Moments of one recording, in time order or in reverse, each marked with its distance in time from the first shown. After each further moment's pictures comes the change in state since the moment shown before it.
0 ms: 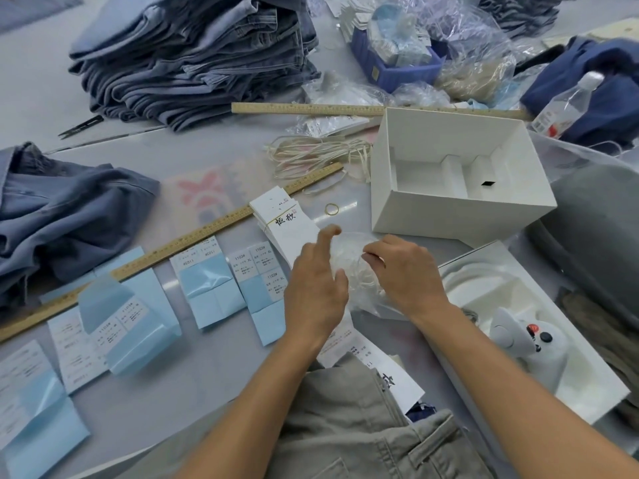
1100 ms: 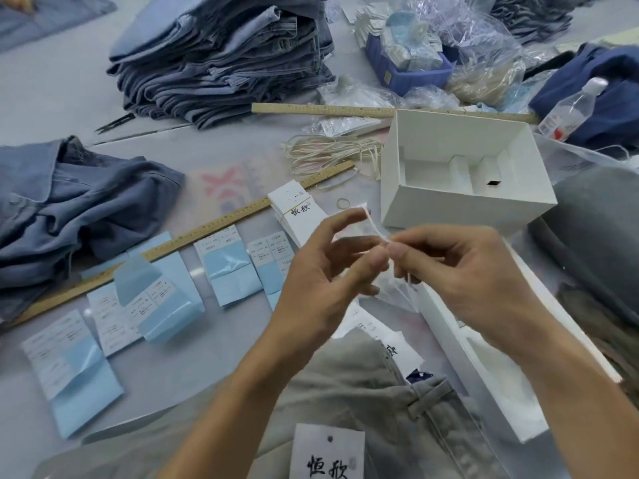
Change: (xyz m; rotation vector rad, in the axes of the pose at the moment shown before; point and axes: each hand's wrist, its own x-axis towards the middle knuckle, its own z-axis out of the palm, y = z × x) left_hand -0.063 0.059 -0.092 -0.923 -0.256 0.046; right_hand -0.069 -0.047 -0.126 0.983 -0.059 -0.070
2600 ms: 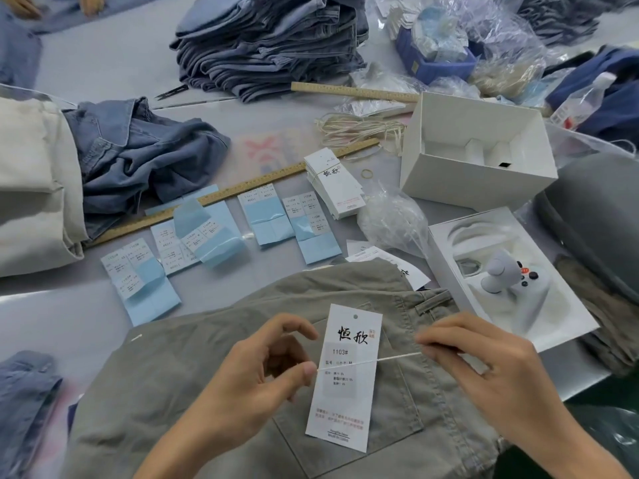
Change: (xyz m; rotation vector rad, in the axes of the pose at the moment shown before) left_hand -0.224 -0.006 -0.062 0.306 -0.055 -0.176; right_hand -0.185 0.006 0.032 -0.455 0.012 -0.256
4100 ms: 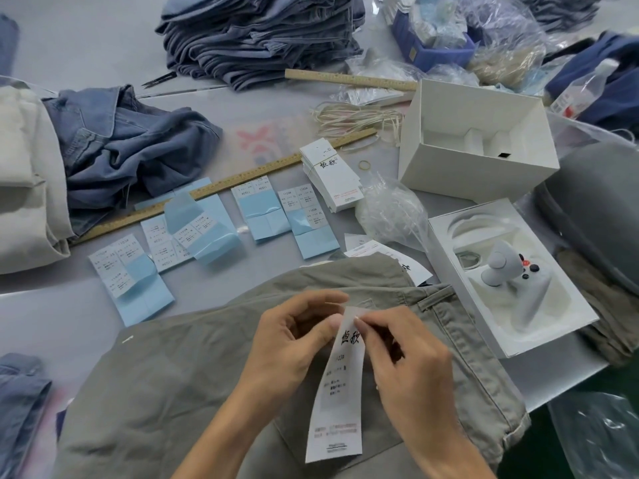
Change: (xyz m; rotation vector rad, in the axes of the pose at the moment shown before) left_hand 0.046 -0.010 0.032 -0.283 0.212 0.033; right_hand 0.011 -0.041 0.089 -0.041 0.258 0.170
